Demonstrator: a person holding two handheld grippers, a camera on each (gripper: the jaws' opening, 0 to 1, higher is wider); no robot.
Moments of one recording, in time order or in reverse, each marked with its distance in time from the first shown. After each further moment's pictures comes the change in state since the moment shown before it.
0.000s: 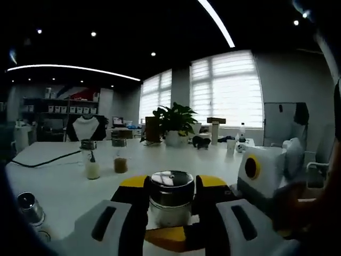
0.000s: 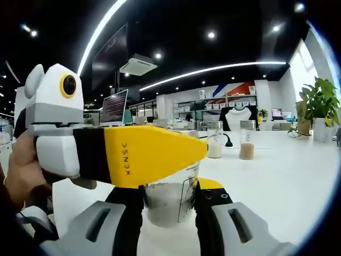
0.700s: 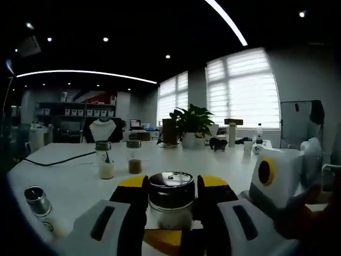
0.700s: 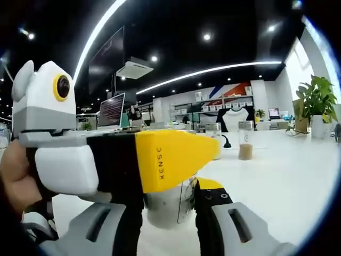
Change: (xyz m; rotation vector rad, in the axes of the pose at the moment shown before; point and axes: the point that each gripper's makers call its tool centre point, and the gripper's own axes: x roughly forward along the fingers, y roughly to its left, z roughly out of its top) left arm -0.001 0.010 0.000 0.020 -0.025 0.160; right arm 0.001 0.003 0.004 0.016 -0.028 -0.025
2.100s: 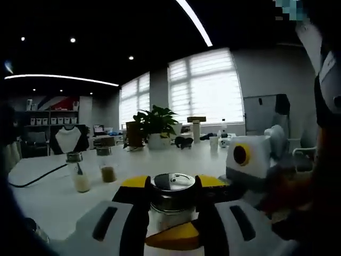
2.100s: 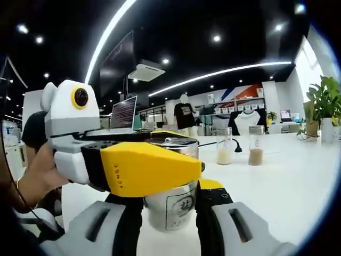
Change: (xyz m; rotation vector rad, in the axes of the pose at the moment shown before) left arm -0.008 -0.019 0.005 0.072 0.008 -0.403; right arm -0.003 0.008 0.009 -0.008 -0.017 0.115
